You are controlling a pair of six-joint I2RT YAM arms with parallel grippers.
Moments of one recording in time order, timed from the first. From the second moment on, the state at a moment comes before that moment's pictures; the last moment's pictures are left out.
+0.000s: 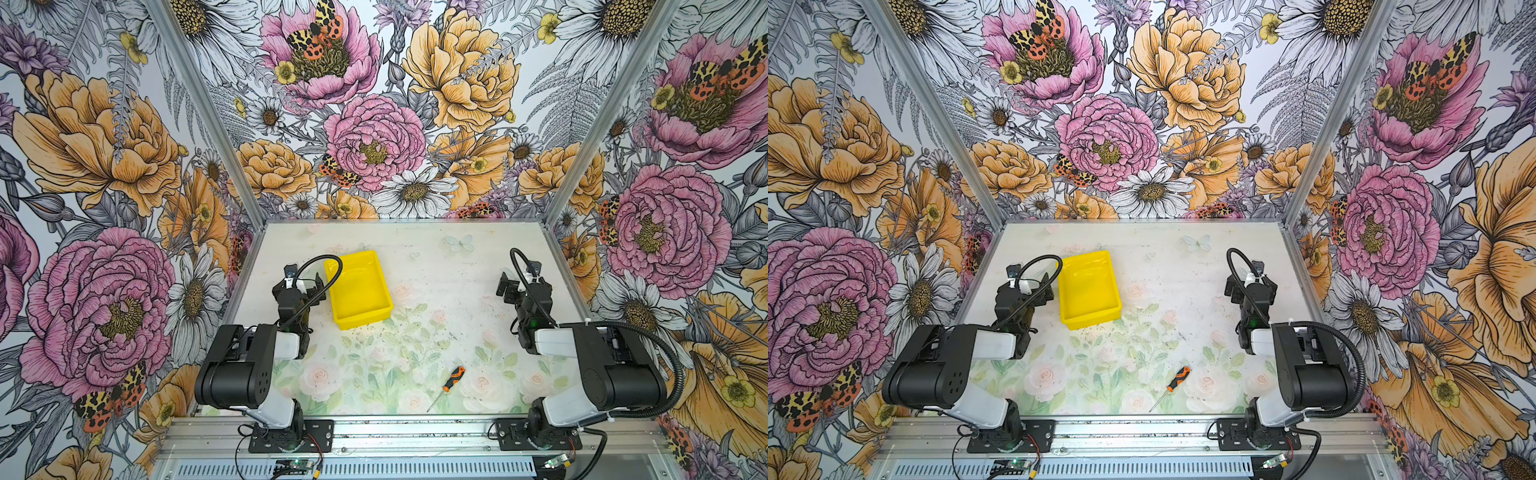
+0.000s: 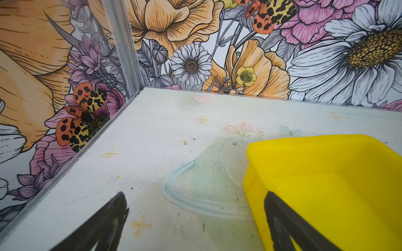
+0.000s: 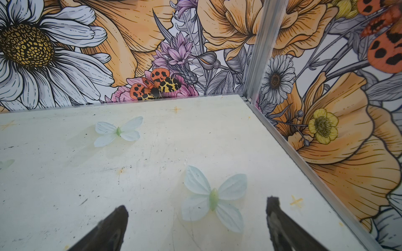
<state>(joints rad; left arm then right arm) -0.02 1.55 0.36 0.99 -0.18 -0.05 -0.01 1.52 0.40 0.85 0.19 0.04</state>
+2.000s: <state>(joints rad) -0.24 0.92 0.59 -0.13 -0.02 -0.28 0.60 0.96 0.77 -1.06 0.11 0.88</state>
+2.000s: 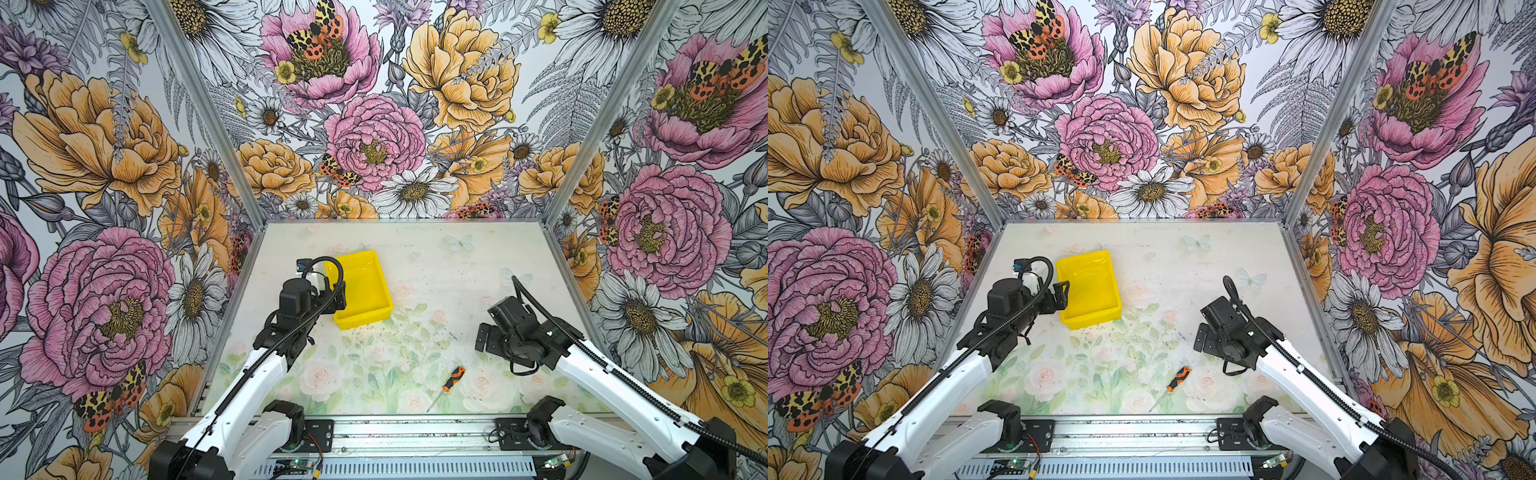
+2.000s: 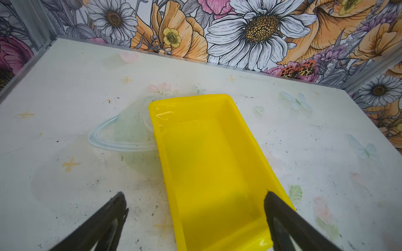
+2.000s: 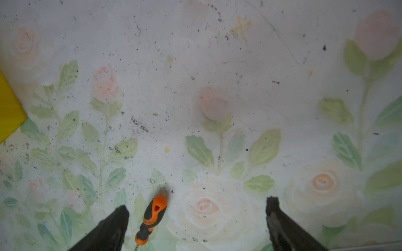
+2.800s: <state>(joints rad) -0.49 0.71 0.61 -0.32 0.08 -0.24 0.92 1.26 0.68 -0.83 -0.01 0.99</state>
